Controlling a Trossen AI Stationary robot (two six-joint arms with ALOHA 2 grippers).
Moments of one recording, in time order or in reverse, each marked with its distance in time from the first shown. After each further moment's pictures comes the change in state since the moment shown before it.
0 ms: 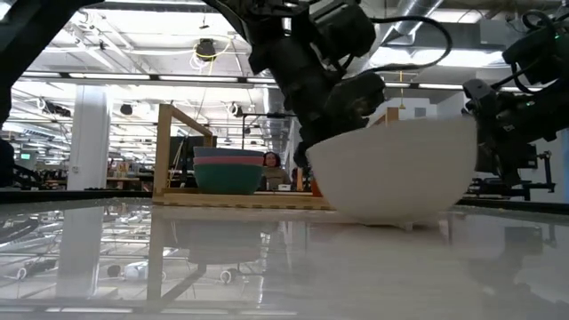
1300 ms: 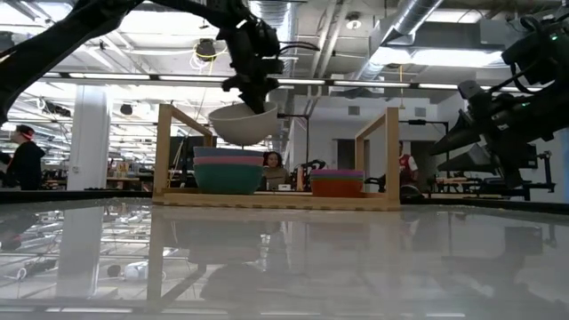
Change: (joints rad) left arm 0.731 -0.032 0.666 -0.888 -0.035 1.413; right arm -0.028 0.002 0.000 0.001 0.075 0.105
